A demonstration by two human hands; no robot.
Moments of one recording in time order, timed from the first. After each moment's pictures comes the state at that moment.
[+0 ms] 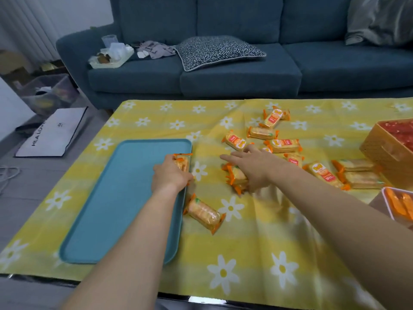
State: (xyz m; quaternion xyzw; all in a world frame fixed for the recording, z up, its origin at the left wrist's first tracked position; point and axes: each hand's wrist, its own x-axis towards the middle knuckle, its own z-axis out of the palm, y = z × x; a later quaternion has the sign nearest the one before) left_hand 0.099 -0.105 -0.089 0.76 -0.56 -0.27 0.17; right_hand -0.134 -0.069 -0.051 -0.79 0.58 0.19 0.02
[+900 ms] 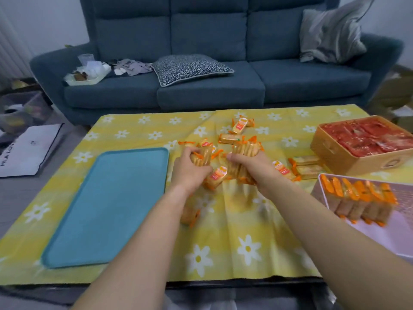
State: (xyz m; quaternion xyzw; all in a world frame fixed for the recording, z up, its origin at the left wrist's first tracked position) left_hand 0.017 -0.040 -0.040 0.58 -0.65 -0.37 0.32; right_hand -0.153 0.018 -0.024 -0.34 0.64 -0.52 0.44
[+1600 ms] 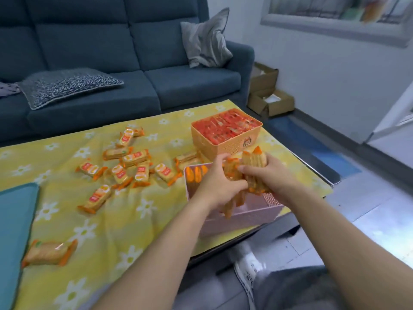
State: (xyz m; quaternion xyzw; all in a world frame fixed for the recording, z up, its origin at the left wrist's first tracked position) left_hand -0.251 0.164 -0.002 0.32 -0.77 -0.53 0.15; right_hand -0.383 0.256 0.003 -0.24 0.72 -0.57 0.31
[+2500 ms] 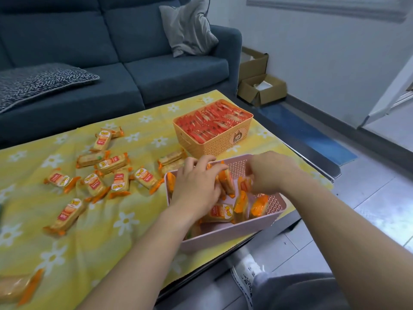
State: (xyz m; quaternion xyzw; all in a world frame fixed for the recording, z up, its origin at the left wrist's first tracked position) left_hand -0.277 0.126 -0.036 0.24 -0.96 -0.08 0.11; right_hand -0.422 0.241 0.011 -0.47 0.88 0.09 0.05
